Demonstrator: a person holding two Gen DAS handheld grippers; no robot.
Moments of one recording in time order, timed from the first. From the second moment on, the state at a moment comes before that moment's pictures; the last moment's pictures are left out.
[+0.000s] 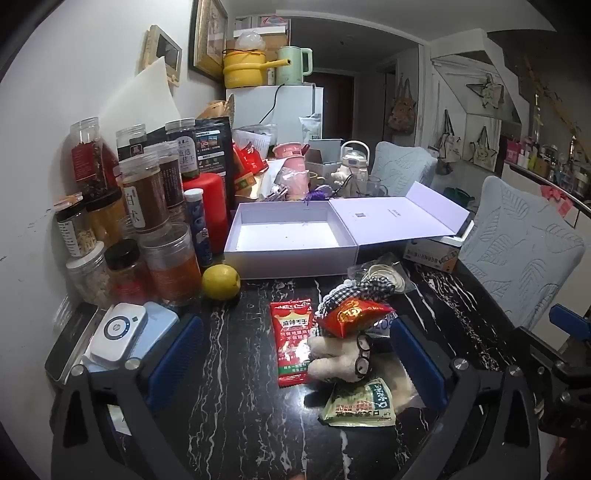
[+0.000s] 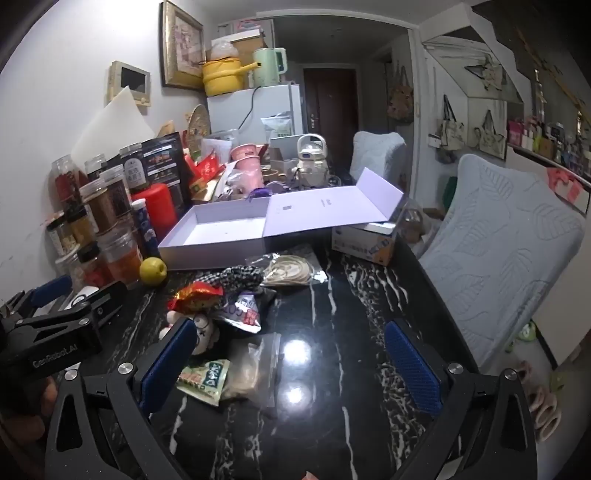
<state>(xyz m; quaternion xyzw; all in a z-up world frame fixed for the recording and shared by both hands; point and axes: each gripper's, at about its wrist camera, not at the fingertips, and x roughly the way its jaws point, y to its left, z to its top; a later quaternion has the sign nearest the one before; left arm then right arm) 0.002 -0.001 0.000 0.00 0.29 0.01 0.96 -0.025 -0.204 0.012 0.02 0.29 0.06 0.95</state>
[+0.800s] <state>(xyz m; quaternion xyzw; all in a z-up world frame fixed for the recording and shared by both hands) -0.011 0.000 0.004 -0.01 0.27 -0.02 0.96 -0.026 -0.201 0.013 0.03 0.30 0.06 0.95</state>
